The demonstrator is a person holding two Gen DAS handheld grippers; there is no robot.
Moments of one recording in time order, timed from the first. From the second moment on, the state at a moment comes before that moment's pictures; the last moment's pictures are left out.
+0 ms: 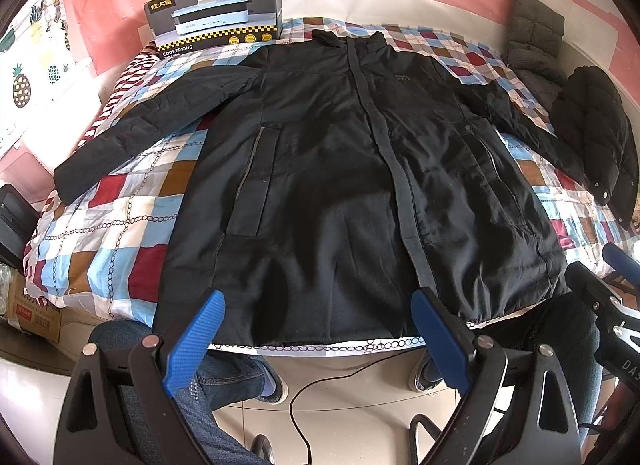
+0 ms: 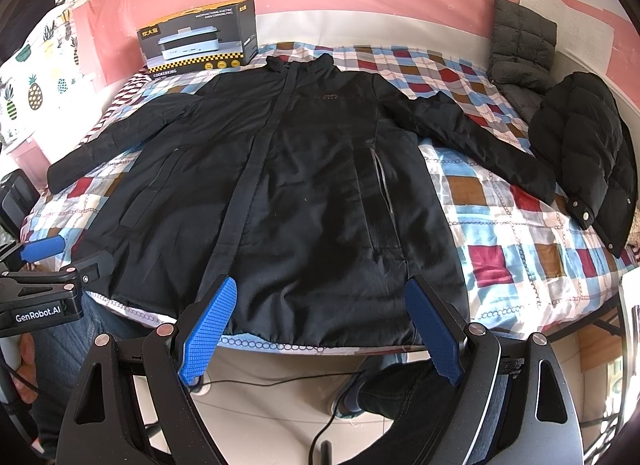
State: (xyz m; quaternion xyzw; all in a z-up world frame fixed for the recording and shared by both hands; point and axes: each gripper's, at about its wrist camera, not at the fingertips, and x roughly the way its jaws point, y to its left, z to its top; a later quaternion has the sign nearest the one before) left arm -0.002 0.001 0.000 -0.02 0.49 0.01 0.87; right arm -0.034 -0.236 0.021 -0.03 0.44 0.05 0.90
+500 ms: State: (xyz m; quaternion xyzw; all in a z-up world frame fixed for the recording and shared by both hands) left arm 0.024 0.016 -0.013 -0.02 0.50 0.02 0.87; right arm -0.003 -0.230 0.019 -0.02 0.43 0.07 0.90
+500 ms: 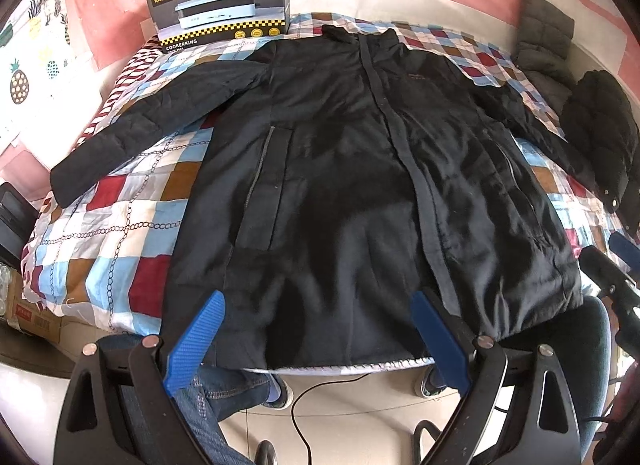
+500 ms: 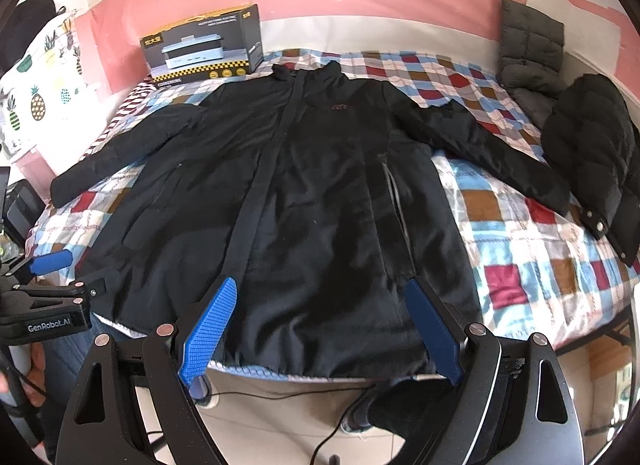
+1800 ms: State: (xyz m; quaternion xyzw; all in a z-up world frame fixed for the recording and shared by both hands) left arm 0.164 0.322 -0.110 -0.37 0.40 0.21 0.81; right arm 0.188 -0.146 -0.041 -0.09 0.44 0.12 0.89
